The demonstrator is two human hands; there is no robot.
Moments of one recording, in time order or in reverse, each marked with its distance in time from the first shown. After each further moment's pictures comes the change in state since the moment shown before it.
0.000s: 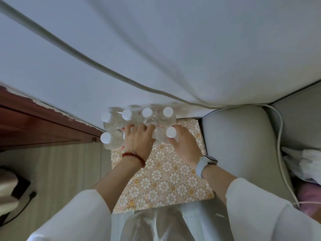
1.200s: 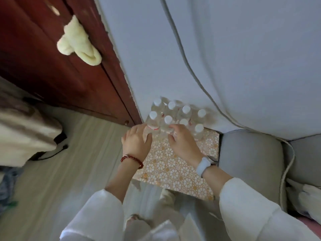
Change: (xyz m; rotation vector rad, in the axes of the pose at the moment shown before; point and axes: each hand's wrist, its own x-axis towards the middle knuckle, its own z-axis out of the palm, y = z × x) left_hand -0.146 -0.032 -0.085 -0.413 0.184 -0.606; right_hand -0.079 -0.130 -0.020 -0.079 -0.248 -0.330
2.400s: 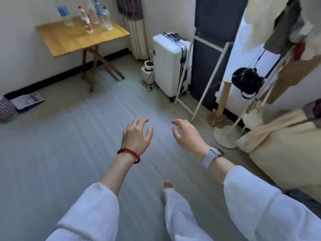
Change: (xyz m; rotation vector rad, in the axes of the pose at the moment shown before) left_hand -1.052 -0.546 -0.270 -0.019 1.253 -1.668; right_hand -0.828 -0.617 0.666 -0.273 -1.372 -1.641
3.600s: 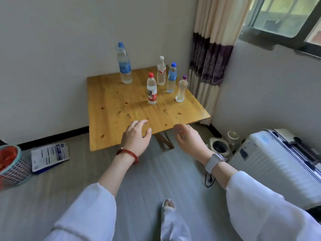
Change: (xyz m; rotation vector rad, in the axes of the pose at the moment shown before) left_hand 0.895 -0.463 -0.207 -0.032 0.229 -0.208; right_hand 1.002 -0.338 0.176 -0.054 -0.085 -0.274
